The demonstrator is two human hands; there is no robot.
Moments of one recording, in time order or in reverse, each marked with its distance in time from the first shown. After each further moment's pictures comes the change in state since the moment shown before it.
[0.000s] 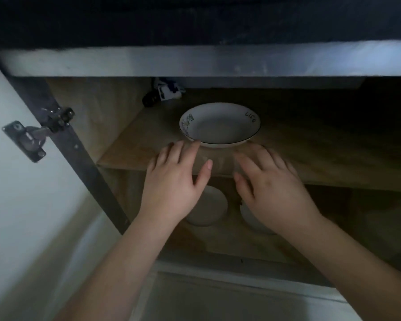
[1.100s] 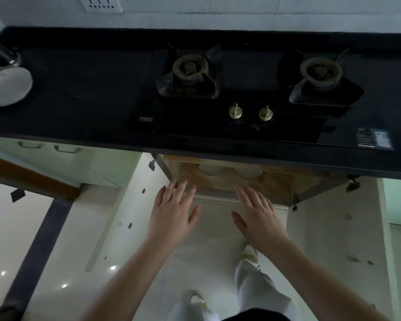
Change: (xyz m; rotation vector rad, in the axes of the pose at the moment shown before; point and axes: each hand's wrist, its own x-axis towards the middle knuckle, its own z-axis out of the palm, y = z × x) left_hand -0.043 0.042 -0.399 0.088 -0.583 0.024; right_hand -0.025 -0.094 -0.370 0.252 -0.634 0.121
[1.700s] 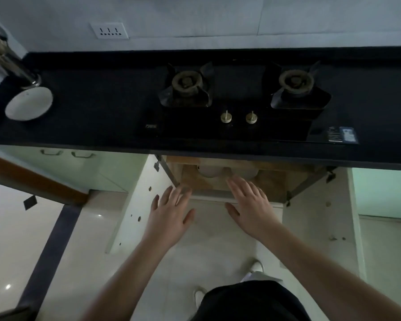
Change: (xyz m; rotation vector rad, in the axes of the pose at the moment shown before) left_hand -0.063 0.010 -0.051 -0.035 -0.037 -0.018; right_hand -0.046 -0.030 -0.056 0.001 0.082 -0.063
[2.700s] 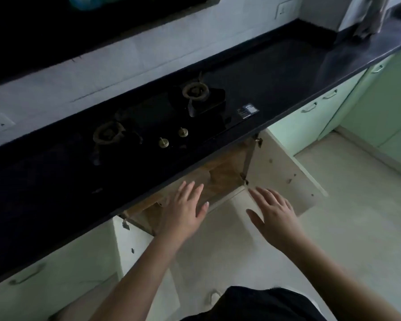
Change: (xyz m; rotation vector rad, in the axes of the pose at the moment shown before) left_hand 0.080 0.010 -0.027 0.003 -0.048 0.682; right_hand -0.105 -0.066 0.001 0.009 0.239 0.758
